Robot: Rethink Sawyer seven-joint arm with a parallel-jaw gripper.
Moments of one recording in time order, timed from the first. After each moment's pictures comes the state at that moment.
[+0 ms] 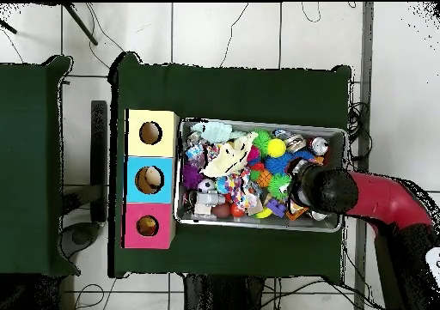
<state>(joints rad) -0.79 -0.71 0.34 1.67 -0.49 0.60 2.20</state>
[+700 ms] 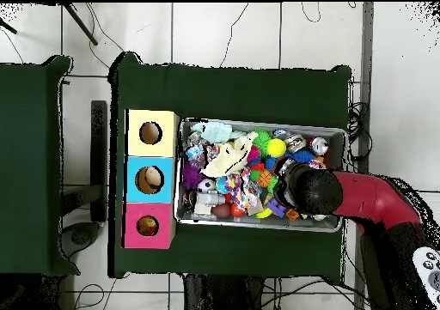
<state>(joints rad) -0.74 -0.72 0.33 1.71 -0.47 0.57 2.20</state>
